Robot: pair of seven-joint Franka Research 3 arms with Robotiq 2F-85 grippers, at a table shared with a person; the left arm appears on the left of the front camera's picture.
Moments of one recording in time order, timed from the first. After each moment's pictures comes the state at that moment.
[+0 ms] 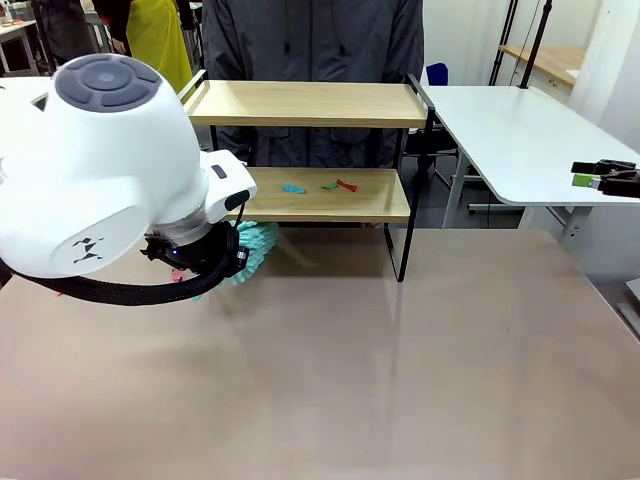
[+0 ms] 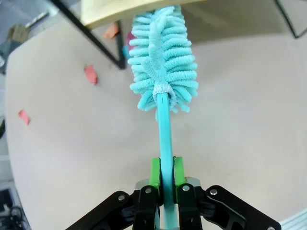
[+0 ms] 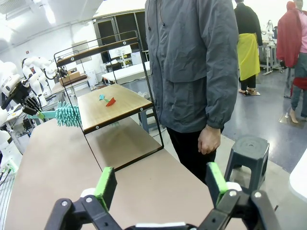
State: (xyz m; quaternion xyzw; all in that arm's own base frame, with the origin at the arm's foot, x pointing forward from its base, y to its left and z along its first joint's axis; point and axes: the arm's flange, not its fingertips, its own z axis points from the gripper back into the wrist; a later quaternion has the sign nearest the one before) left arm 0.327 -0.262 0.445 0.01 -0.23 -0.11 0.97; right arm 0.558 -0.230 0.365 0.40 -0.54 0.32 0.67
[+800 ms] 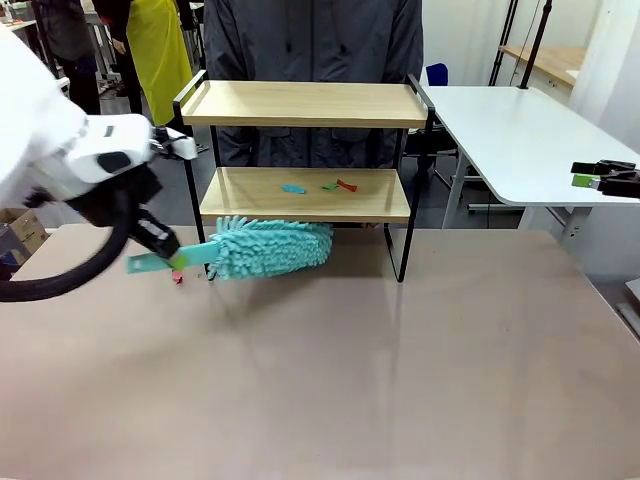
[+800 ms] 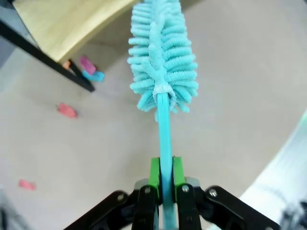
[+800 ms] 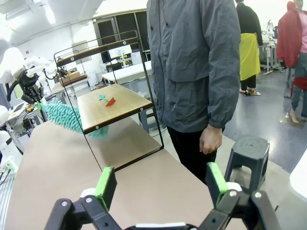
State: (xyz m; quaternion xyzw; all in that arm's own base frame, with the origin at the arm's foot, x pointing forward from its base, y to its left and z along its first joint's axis) left arm 0.354 -0.152 0.479 -0.11 -0.19 -0.35 0.91; right arm 0.558 -0.230 0.365 0.40 -0.54 0.32 0.67
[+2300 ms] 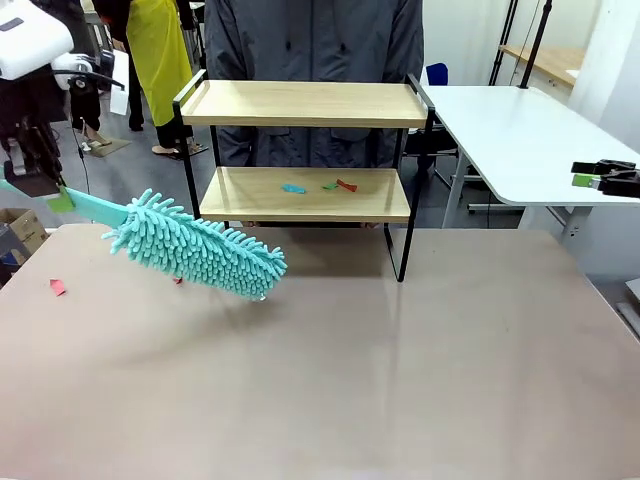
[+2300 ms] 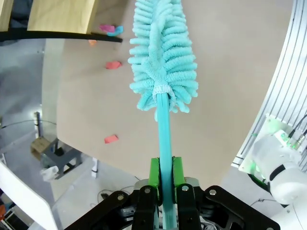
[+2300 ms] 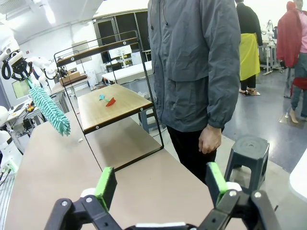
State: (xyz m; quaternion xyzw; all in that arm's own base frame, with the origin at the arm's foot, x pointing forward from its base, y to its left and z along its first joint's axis) left arm 0.323 -0.121 0.605 0.08 -0.08 -0.58 0.81; right arm 0.558 -0.230 0.365 0.40 -0.54 0.32 0.67
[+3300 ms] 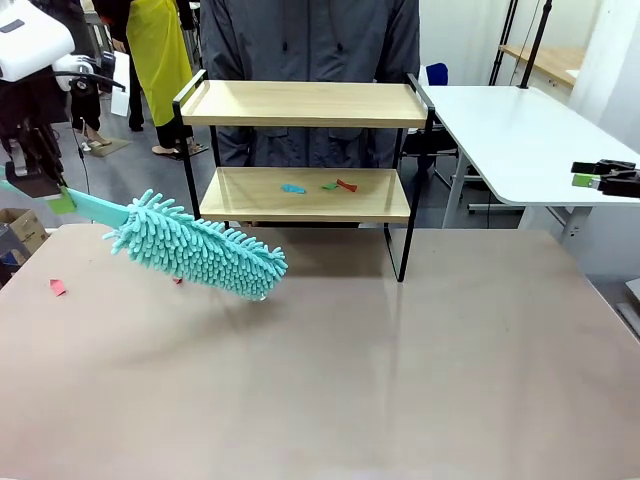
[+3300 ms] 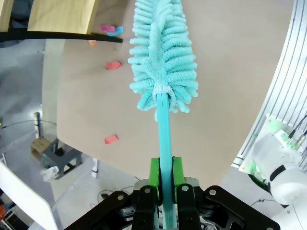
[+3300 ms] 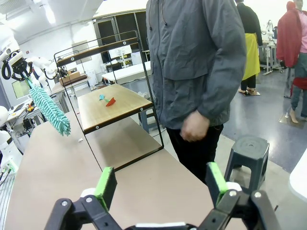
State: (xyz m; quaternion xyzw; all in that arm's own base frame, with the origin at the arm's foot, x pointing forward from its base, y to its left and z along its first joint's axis) left arm 0.323 -0.121 0.605 0.08 -0.08 -0.58 0.81; right arm 0.558 -0.230 0.365 0.40 -0.54 0.32 0.67
